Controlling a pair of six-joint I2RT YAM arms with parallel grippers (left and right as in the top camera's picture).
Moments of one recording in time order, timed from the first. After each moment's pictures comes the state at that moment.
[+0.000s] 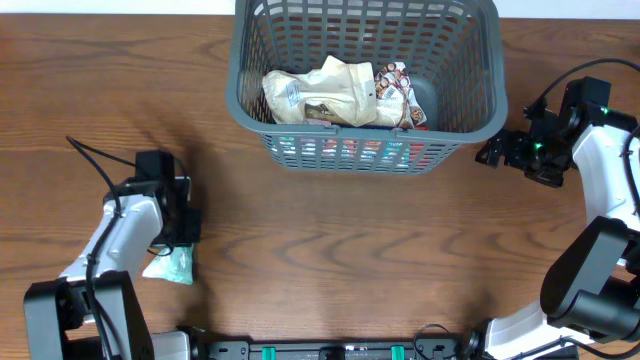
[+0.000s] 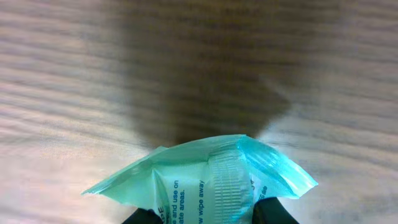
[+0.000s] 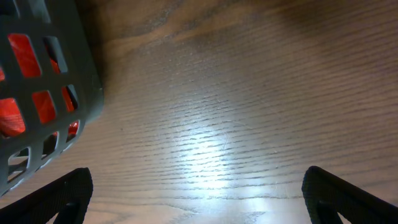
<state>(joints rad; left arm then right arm) 0.11 1.52 0.77 -0.76 -0.06 0.06 -0.33 1.76 1.34 -1.00 -0.24 -0.03</state>
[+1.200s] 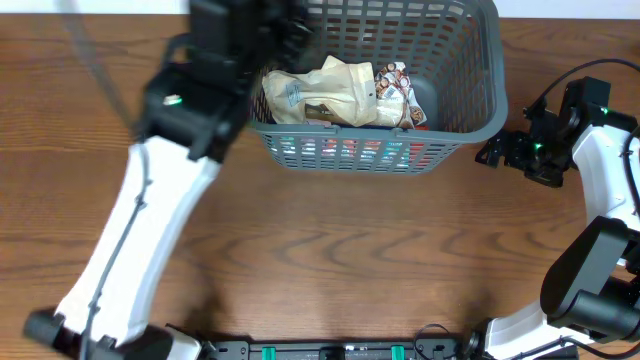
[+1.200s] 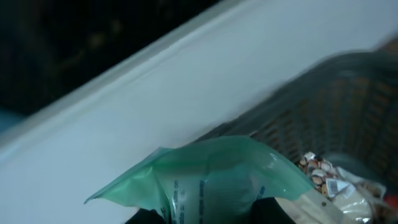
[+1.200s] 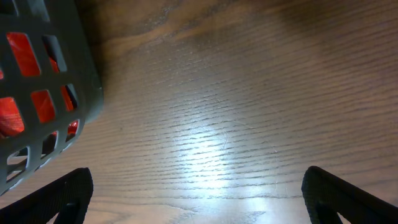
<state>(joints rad) -0.47 1.63 1.85 -0.51 -0.04 0.41 -0.33 1.76 1.34 -1.00 -0.24 -0.03</state>
